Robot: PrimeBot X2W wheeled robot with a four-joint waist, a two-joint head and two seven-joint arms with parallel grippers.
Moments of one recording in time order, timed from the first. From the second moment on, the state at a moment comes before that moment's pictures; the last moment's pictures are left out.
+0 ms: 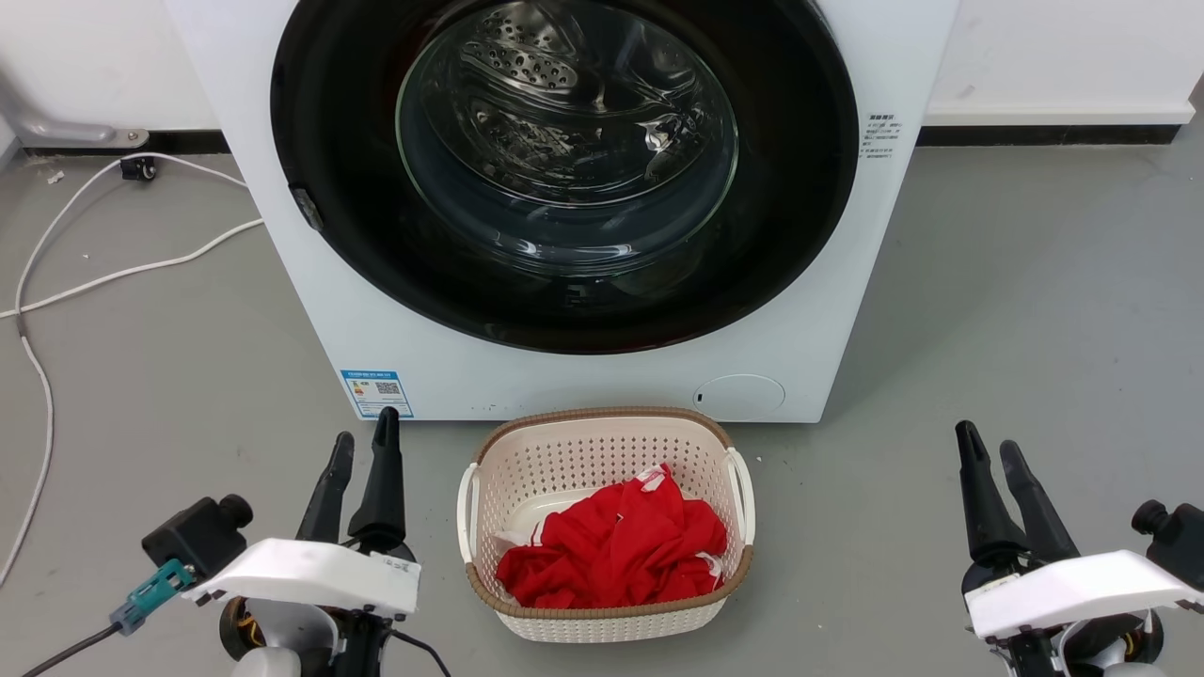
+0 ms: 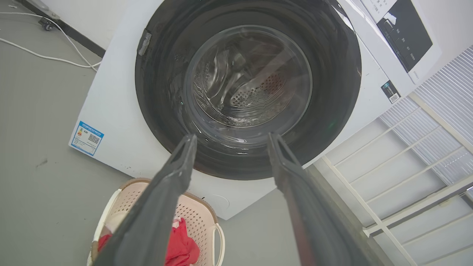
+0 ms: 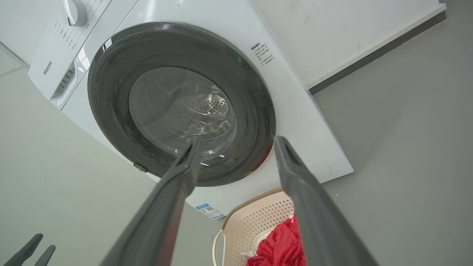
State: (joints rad) left arm -0.09 0.05 -0.01 0.13 -0.79 -0.08 -0.08; right arm -0.01 -0.05 -0.03 0.09 0.73 0.13 -0.06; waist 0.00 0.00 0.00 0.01
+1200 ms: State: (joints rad) left arm -0.12 0.08 -0.10 0.17 -0.36 -0.01 -0.18; right arm 0.02 -0.05 -0.02 0.03 0.31 0.13 -0.09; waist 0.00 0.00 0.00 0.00
